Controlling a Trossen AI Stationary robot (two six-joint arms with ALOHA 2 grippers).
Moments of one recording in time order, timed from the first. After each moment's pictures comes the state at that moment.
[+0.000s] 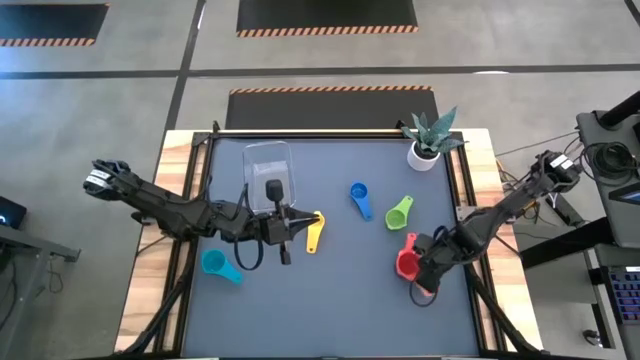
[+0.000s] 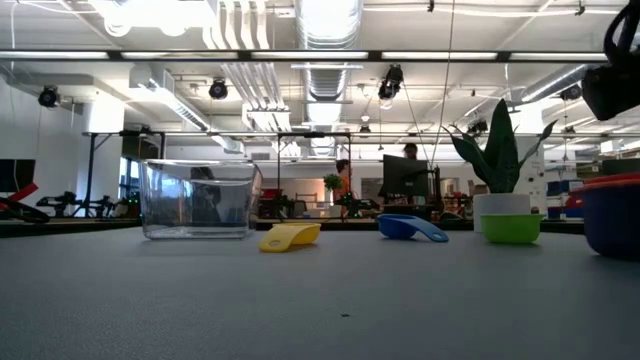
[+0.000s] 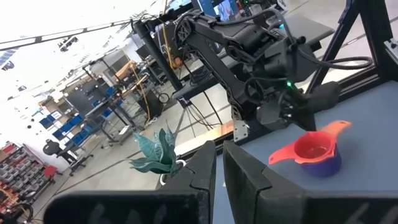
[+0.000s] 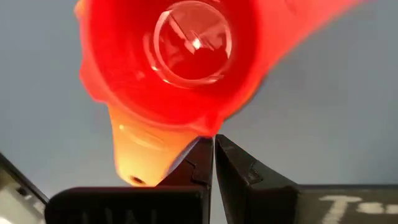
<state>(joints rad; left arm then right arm) -0.33 1.29 0.95 0.30 -0.51 0.53 0.60 1.17 0.66 -0.79 -0.11 1.28</state>
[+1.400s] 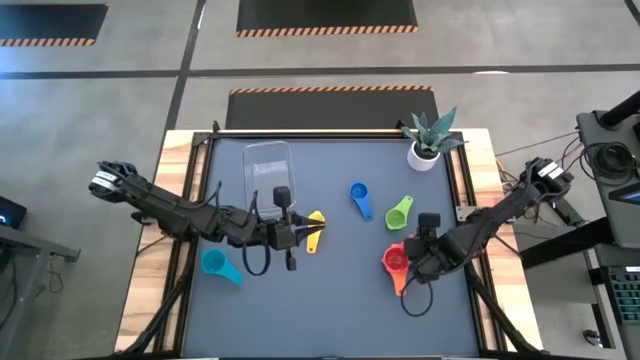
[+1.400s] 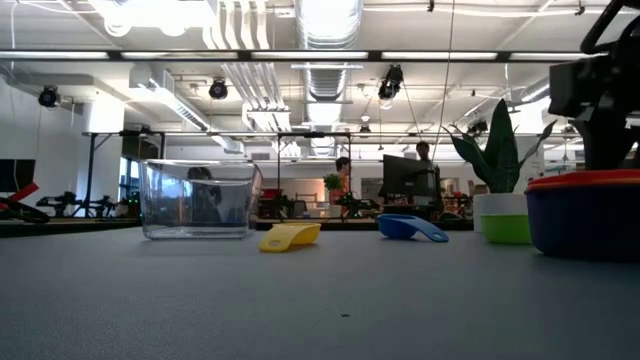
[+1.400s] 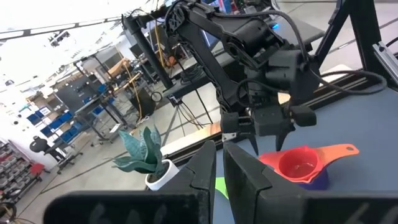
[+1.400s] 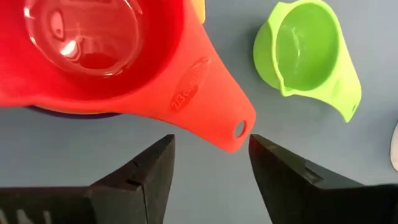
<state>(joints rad) -0.34 1.36 0.95 0.36 -0.50 0.49 0.59 1.35 0.76 -0.99 0.34 0.62</state>
